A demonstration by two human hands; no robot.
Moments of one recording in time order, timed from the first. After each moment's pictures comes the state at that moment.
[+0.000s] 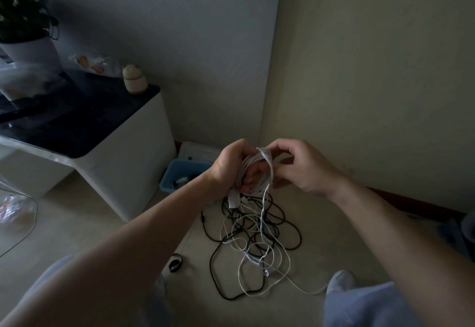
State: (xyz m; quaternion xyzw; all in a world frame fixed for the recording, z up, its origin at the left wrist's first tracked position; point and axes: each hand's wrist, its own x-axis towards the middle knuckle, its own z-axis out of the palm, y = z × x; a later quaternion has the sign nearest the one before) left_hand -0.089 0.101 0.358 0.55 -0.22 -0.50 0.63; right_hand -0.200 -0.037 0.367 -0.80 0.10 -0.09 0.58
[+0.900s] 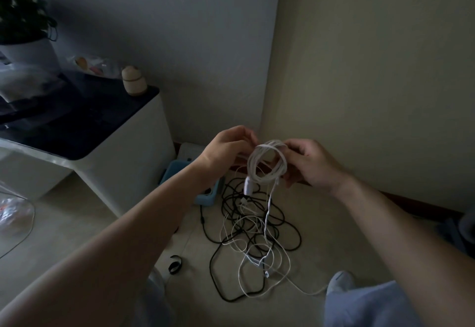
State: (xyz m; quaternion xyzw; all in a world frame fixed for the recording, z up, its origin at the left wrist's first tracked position) left_hand -0.065 0.111 0.369 0.61 -0.33 -0.34 0.64; right_hand -0.199 -0.051 0.364 -0.75 0.13 -0.09 0.64
